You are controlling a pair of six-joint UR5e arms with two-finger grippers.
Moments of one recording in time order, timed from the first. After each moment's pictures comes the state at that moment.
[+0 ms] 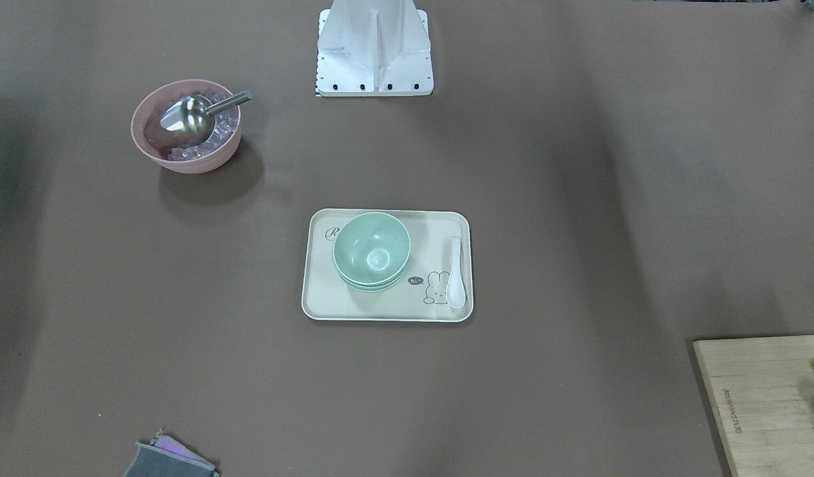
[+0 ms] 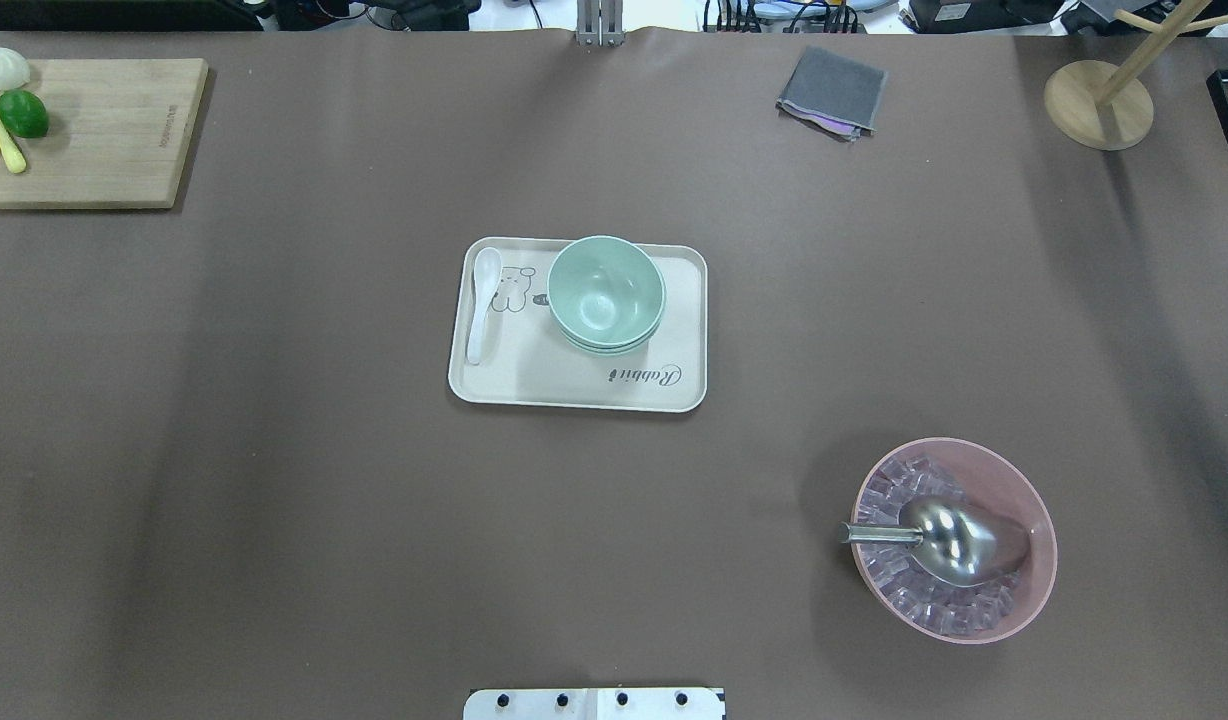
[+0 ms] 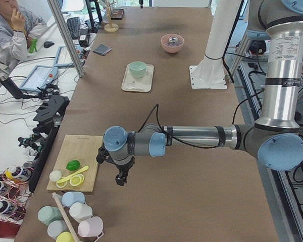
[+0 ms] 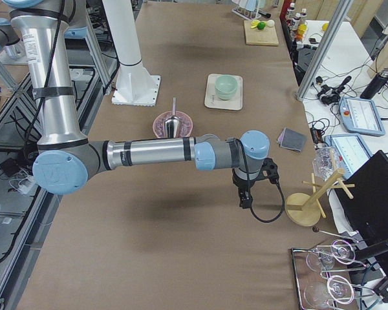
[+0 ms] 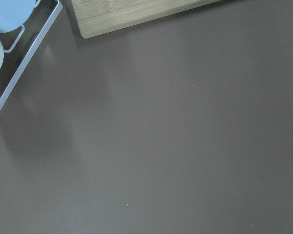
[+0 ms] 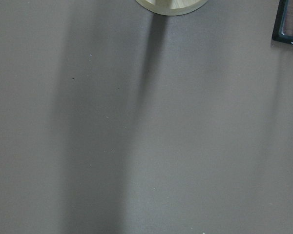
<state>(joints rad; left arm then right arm) -1.56 -1.59 -1.54 -1.57 -2.37 0.28 1.49 -1.44 1.56 -1.59 2.33 -0.07</state>
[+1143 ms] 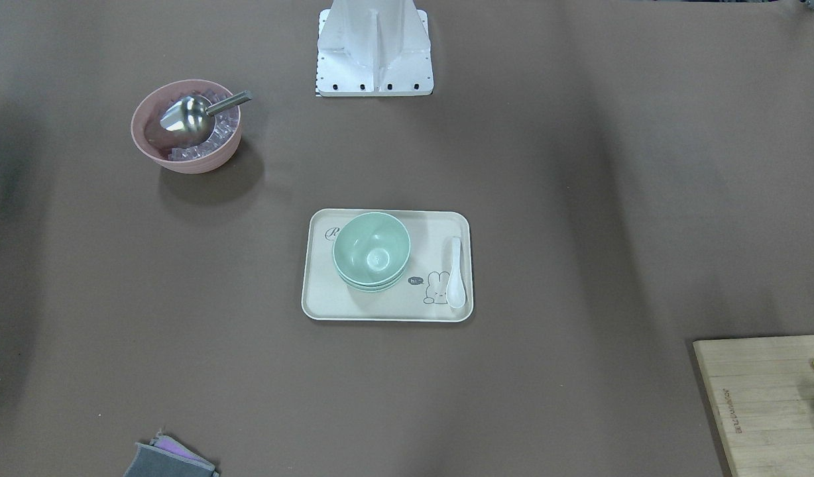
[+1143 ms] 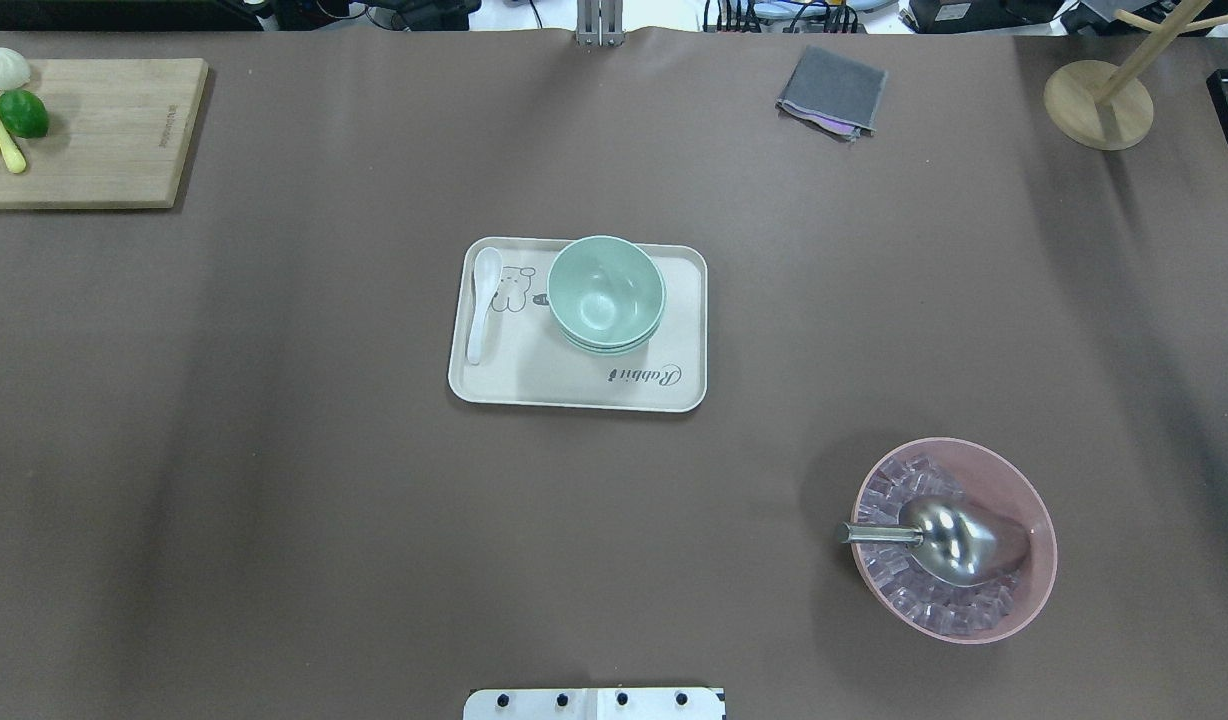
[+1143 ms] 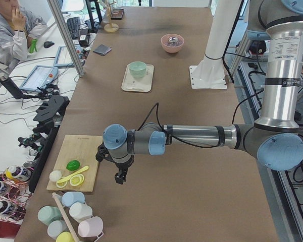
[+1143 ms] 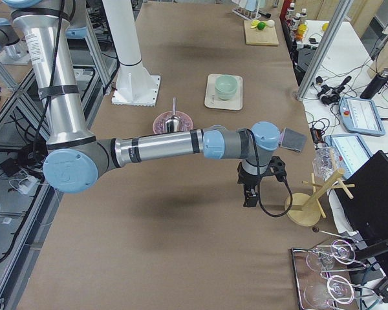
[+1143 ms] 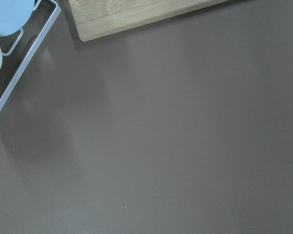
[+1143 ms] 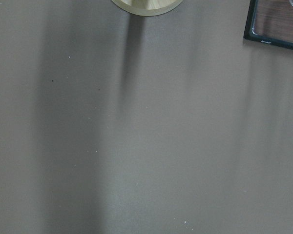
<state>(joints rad) -1.56 -1.59 -1.56 -1.57 -2.37 0.27 1.50 -1.38 1.57 -1.71 2.25 -0.08</state>
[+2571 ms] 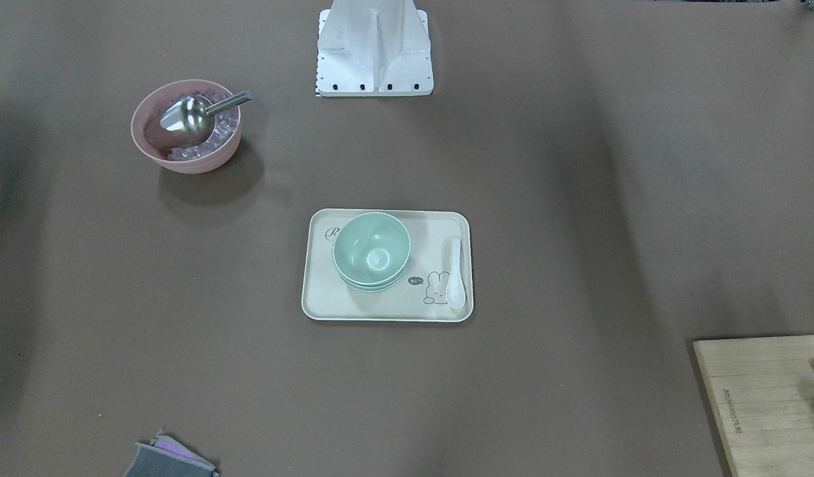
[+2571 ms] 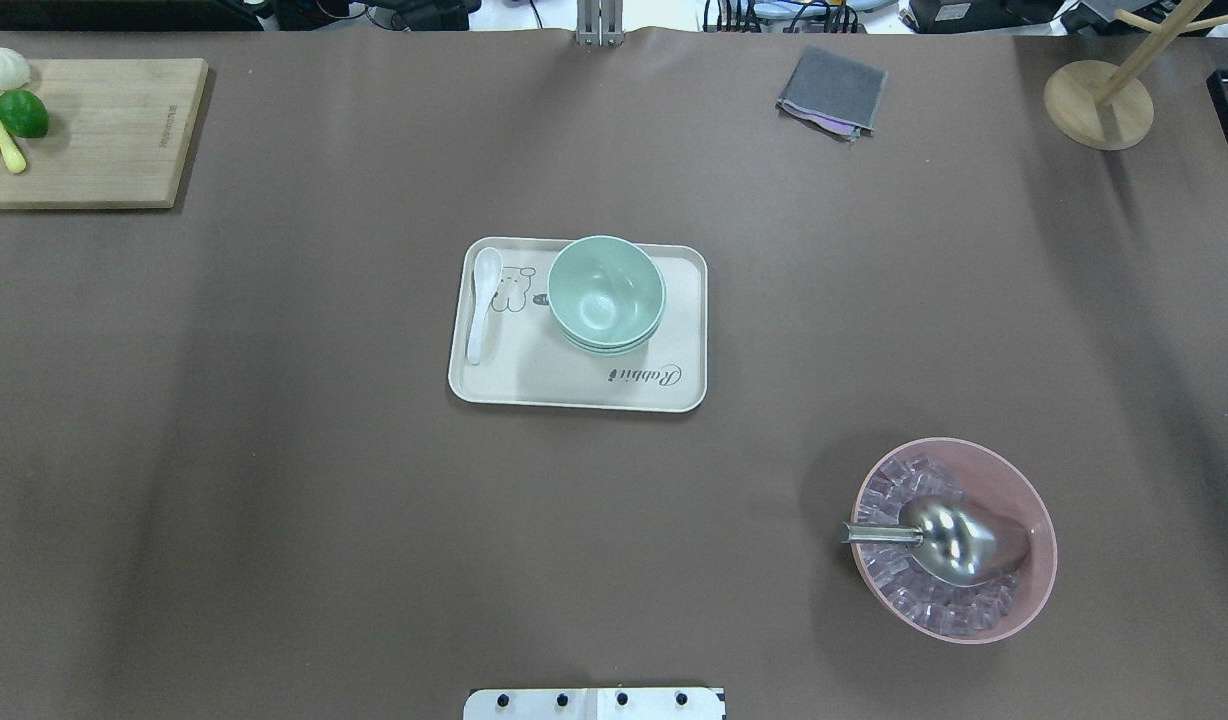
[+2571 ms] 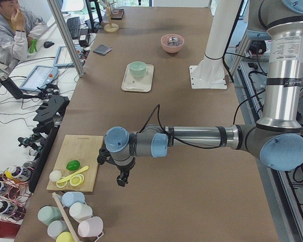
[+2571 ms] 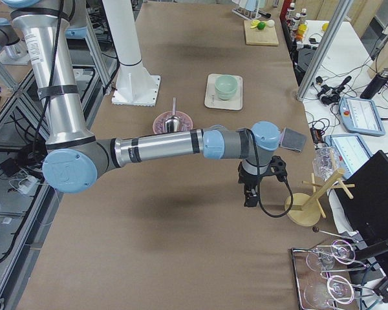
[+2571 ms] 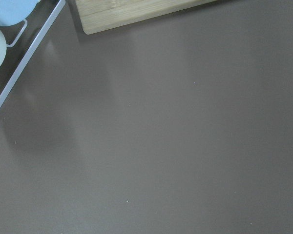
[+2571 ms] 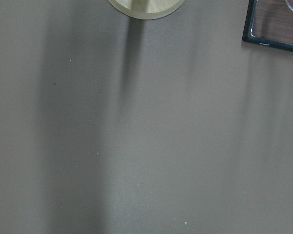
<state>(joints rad) -1.58 -1.58 -1.55 -1.57 -2.37 0.27 1.50 -1.38 1.57 -1.71 2.26 -0.08</state>
